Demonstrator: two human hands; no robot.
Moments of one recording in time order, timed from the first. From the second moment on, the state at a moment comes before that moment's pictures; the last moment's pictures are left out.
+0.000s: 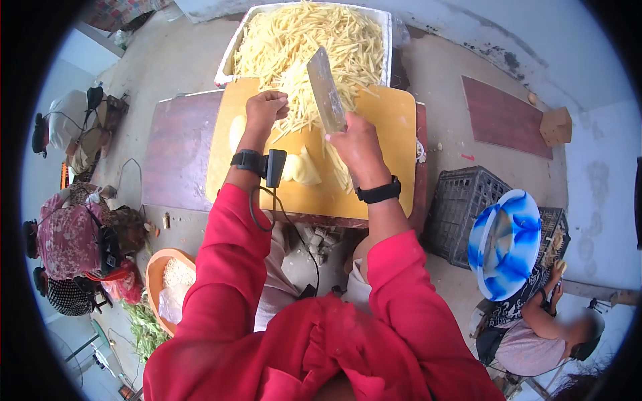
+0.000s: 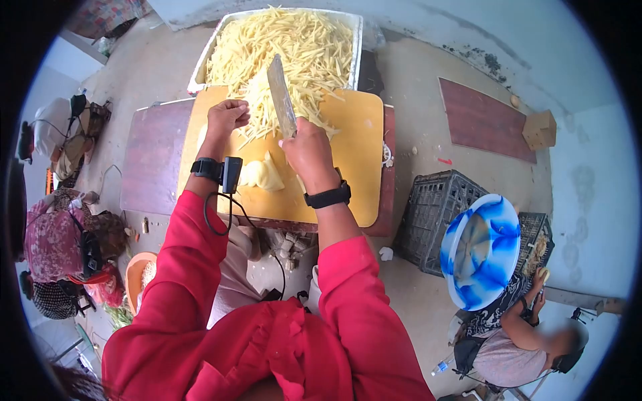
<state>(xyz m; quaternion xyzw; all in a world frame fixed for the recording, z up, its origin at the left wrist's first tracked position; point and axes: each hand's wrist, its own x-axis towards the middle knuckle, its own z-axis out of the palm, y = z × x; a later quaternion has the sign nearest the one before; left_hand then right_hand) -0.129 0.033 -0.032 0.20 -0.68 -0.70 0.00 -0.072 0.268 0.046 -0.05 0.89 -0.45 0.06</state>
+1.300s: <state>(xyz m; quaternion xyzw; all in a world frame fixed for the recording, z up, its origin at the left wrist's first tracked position) 0.038 0.069 -0.070 0.02 -0.94 -0.31 0.17 0.040 0.269 -0.020 -0.10 0.94 -0.26 0.17</state>
